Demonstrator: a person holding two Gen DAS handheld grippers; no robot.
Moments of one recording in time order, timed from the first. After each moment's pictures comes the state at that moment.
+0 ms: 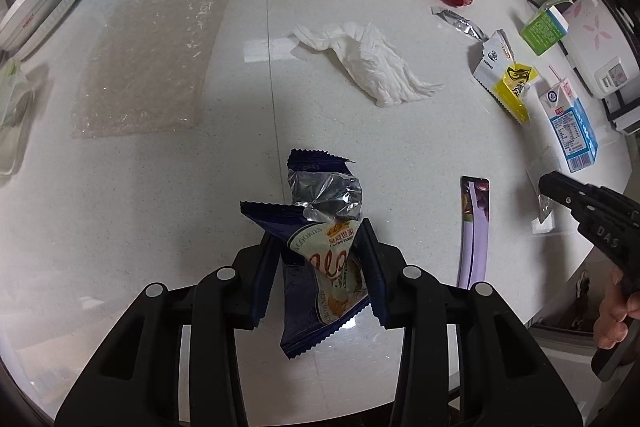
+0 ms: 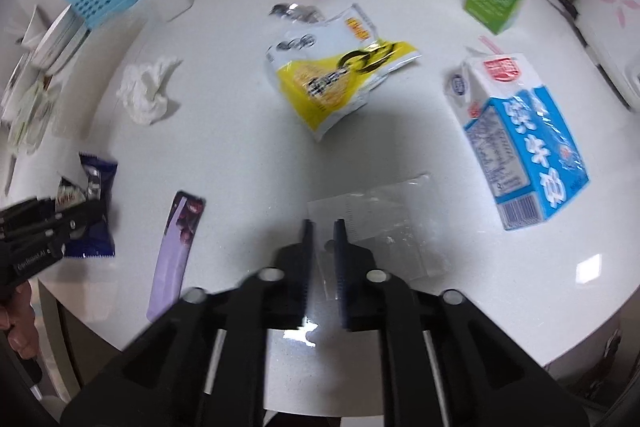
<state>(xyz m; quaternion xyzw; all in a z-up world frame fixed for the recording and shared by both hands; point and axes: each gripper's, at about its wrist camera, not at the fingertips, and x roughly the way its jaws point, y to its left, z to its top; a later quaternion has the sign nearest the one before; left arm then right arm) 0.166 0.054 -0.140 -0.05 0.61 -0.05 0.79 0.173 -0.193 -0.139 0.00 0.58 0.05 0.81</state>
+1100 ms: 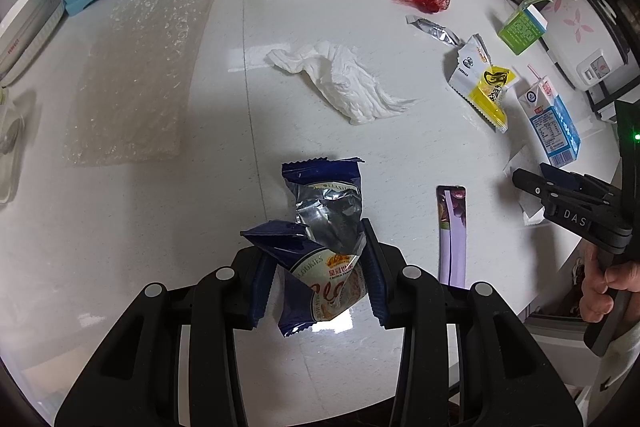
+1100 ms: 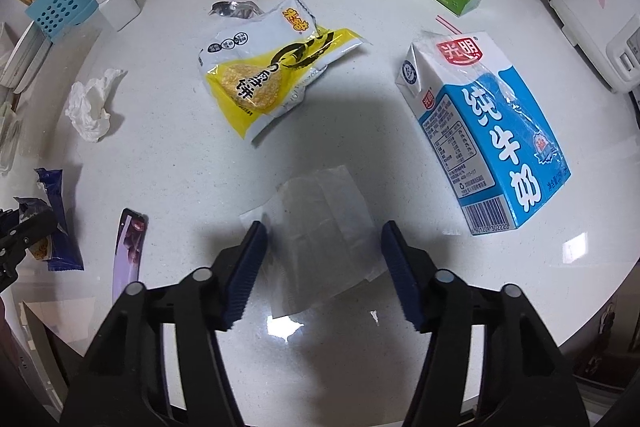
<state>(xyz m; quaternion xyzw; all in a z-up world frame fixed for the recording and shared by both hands) 0.168 0.051 -0.128 -0.05 0.60 -0.09 0.79 0.185 -0.220 -0.168 -0.02 0.60 0.02 0.80</state>
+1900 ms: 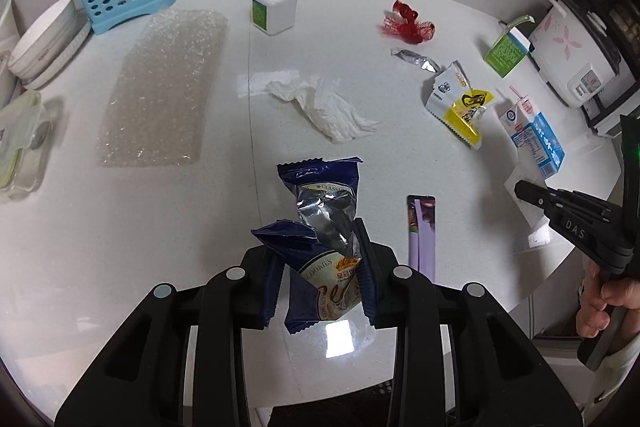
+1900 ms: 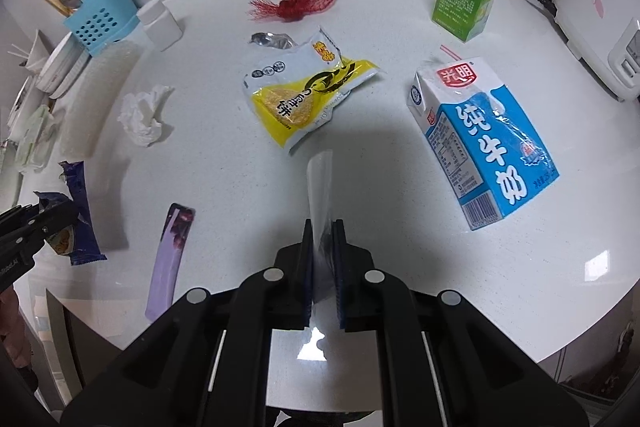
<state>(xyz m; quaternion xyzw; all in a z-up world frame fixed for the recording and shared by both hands) 0.141 0.041 -0.091 -0.05 0.56 -0.06 0.83 0.159 -0.216 -0.129 0.01 0.56 0.08 0.82</state>
